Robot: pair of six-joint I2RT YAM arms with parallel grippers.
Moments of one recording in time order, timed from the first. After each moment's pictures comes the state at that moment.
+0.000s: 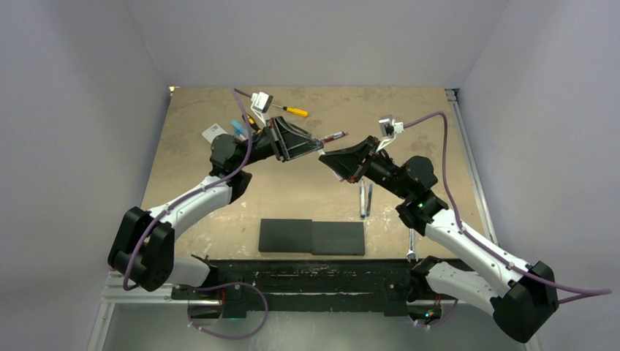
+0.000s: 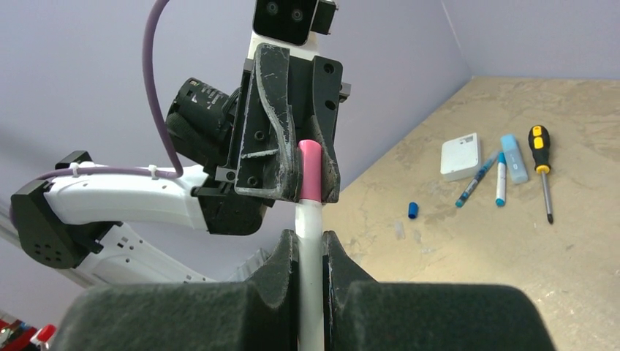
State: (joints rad) left arm -0.48 1.37 0.83 1.05 0.76 -1.29; right arm 0.62 0.98 0.70 0.52 -0.40 0.71
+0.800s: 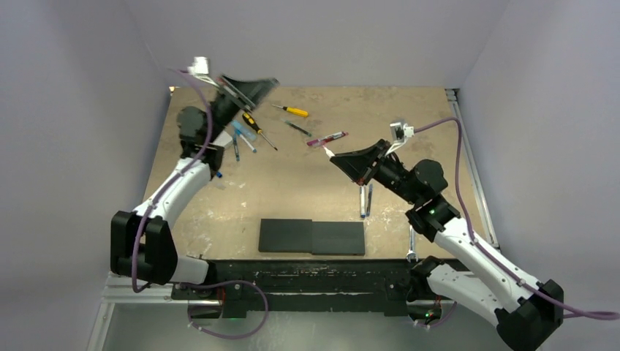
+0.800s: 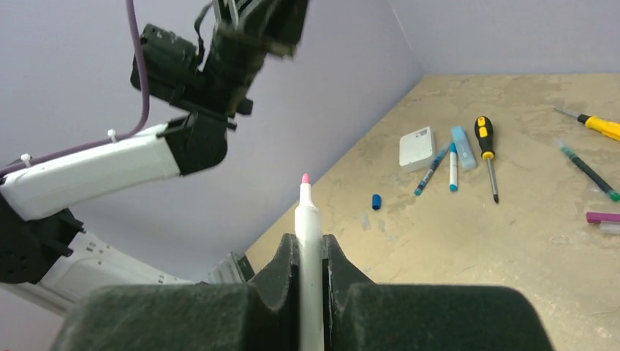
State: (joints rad) left arm -0.29 1.39 0.99 0.88 0.60 -1.28; right arm 0.60 0.89 0.70 0.38 -0.33 0.67
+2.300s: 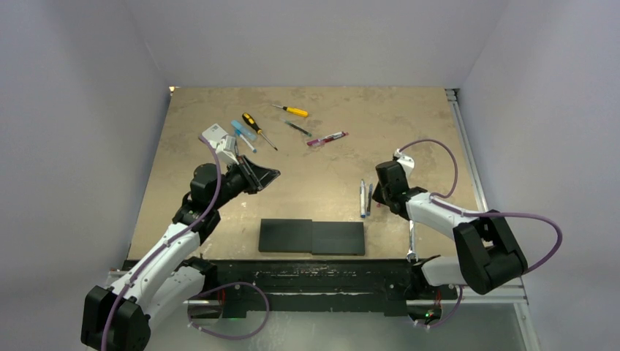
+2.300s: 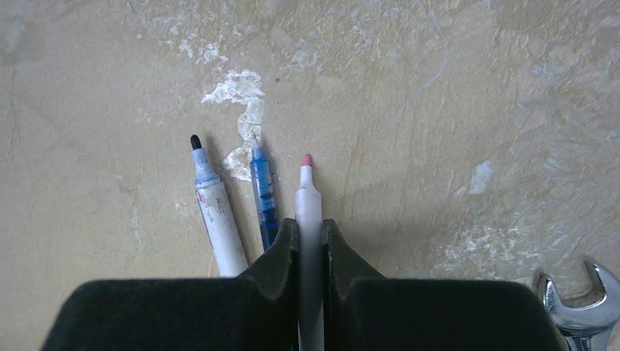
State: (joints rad) left arm -0.36 0.86 0.50 0.19 0.34 -0.83; right arm 0.41 1.35 0.56 -0.09 0.35 0.70
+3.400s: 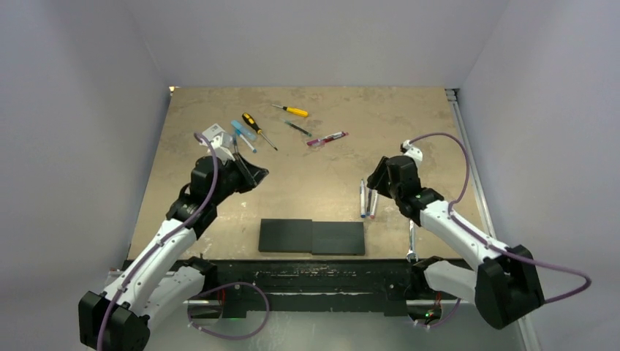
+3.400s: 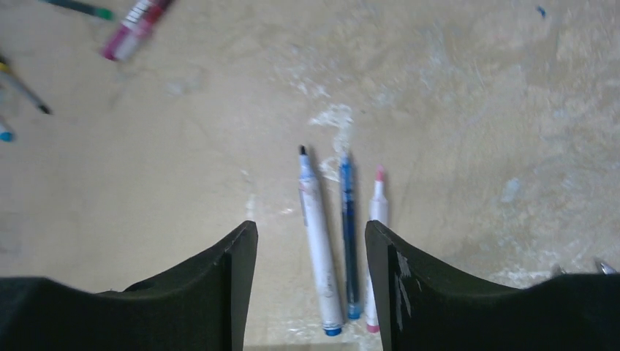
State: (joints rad) left arm -0.37 0.85 0.59 -0.06 0.20 -0.76; right arm 0.41 1.16 0.61 -0.20 0.29 0.71
